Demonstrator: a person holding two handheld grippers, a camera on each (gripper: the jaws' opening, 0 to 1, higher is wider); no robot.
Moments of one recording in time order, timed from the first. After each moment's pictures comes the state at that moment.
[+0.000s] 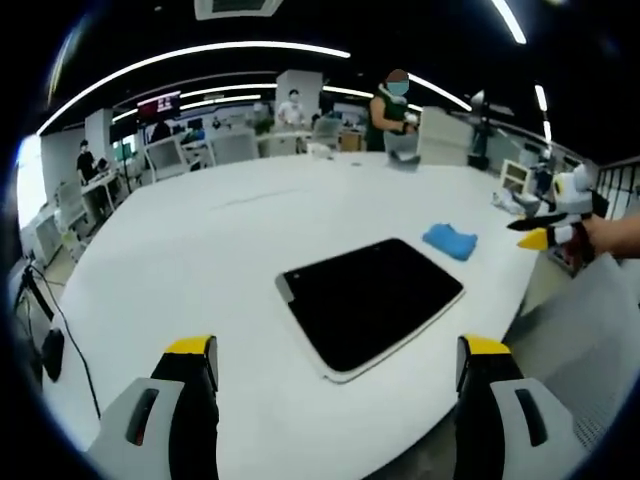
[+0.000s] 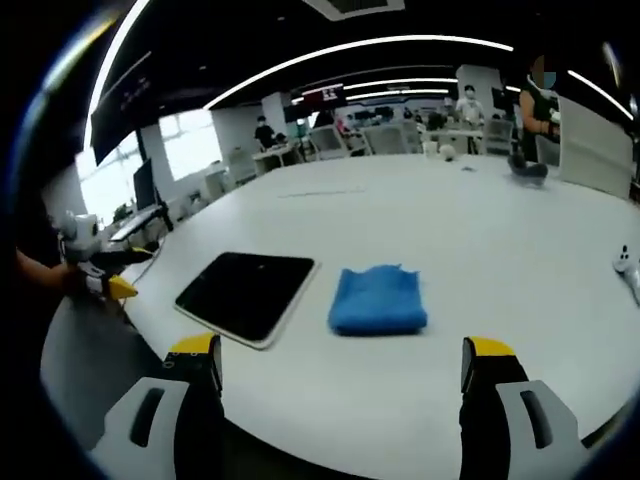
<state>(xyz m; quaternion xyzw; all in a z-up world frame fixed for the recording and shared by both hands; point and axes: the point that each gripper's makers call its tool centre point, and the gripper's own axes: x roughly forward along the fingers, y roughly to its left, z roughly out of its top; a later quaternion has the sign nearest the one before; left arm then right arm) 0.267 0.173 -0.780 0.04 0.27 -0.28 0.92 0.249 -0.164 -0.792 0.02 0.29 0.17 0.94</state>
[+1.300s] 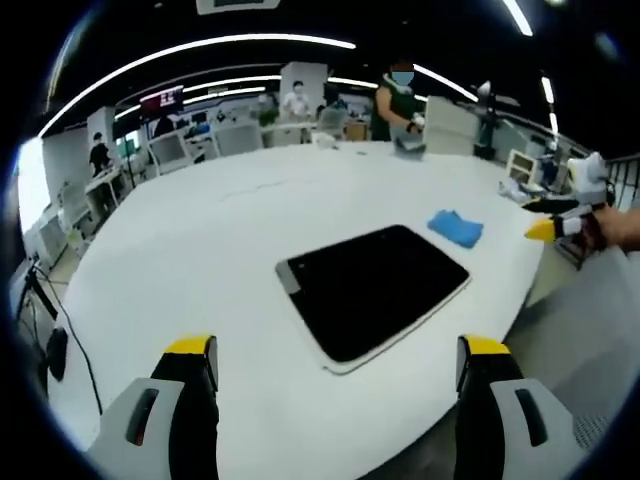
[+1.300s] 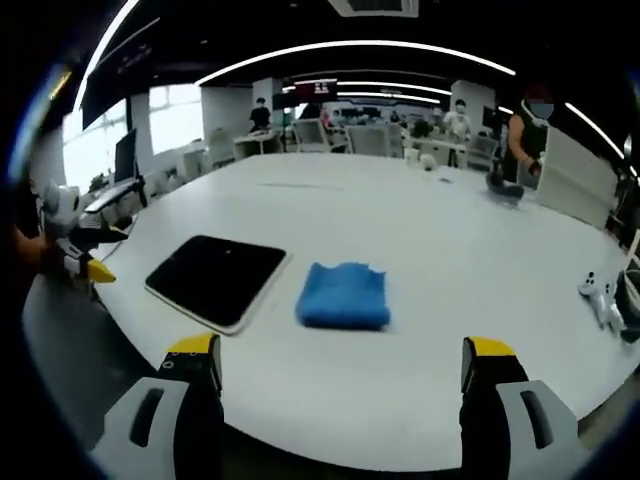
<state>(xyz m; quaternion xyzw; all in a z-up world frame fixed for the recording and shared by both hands) 0.269 0.169 -0.791 0.07 0.28 -0.27 0.92 0.241 -0.191 -0.791 -0.04 0.29 0.10 0.95</state>
